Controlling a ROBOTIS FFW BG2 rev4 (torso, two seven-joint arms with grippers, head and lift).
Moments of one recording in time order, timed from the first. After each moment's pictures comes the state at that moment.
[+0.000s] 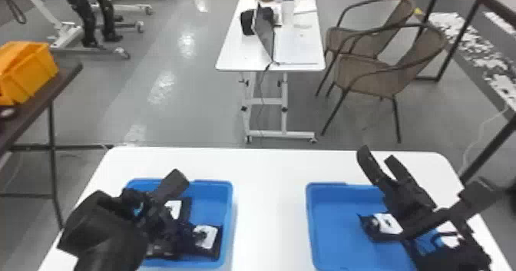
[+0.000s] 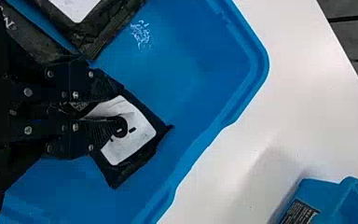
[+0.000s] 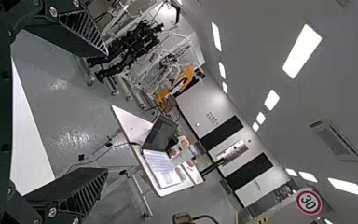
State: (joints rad) left arm -0.15 0.10 0.12 -1.21 -0.87 0.41 -1.20; right arm 0.17 -0.07 -0.03 -1.55 -0.66 -0.01 0.38
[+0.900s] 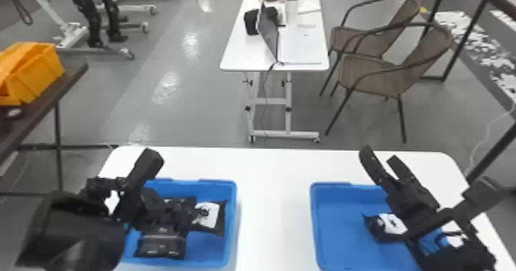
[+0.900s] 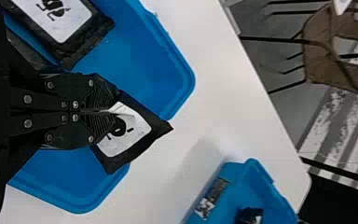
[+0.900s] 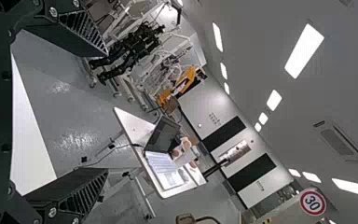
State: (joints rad) left arm -0.05 0.08 0.26 -1.55 -0.71 0.44 -1.33; right arm 0.16 -0.07 -0.03 -1.55 -0.66 0.00 0.38
